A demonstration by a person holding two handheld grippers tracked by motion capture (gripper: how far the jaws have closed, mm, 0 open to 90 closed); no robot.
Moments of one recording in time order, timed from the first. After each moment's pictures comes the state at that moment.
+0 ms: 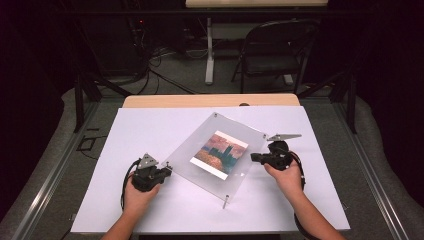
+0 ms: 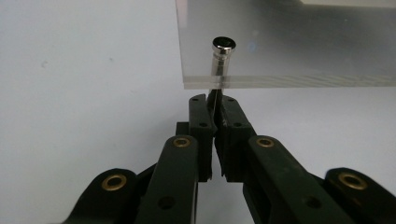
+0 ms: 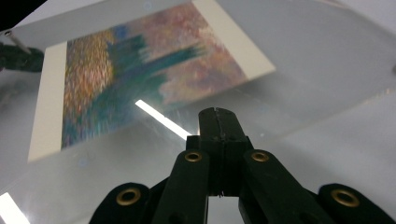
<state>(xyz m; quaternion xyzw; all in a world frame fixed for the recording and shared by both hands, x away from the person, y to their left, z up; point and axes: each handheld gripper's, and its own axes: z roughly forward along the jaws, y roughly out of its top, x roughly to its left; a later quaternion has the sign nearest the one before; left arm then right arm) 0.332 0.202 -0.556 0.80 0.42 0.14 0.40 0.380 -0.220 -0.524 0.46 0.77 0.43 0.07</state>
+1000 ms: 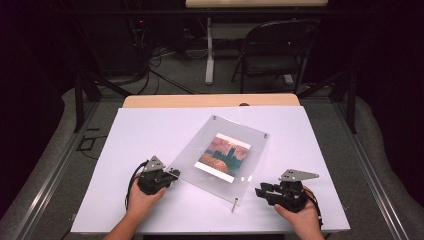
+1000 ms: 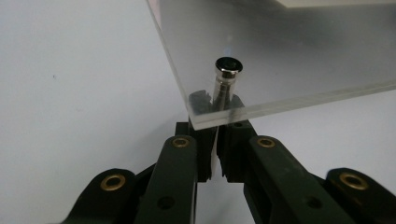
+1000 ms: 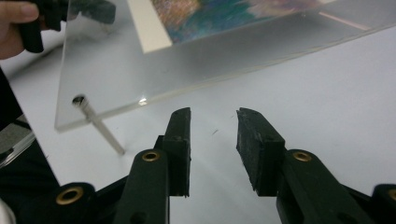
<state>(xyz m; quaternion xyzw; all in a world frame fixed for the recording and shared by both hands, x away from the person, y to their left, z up) 0.331 0.188 -0.554 0.82 0.38 0.11 0.42 0.266 -0.234 -0.535 0.42 0.78 0.46 0.08</state>
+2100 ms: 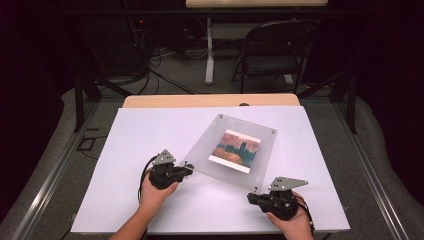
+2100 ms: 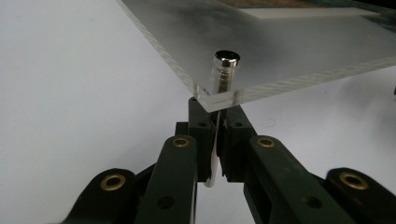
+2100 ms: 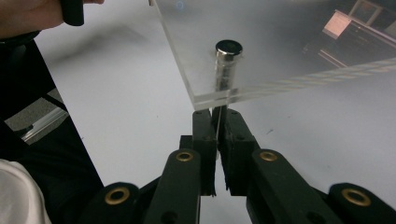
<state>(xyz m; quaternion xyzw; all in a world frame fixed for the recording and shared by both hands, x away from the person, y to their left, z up) 0.336 0.153 -0.536 0.81 0.36 0.07 0.47 0.252 -0.210 -0.540 0.37 0.80 0.47 0.06</state>
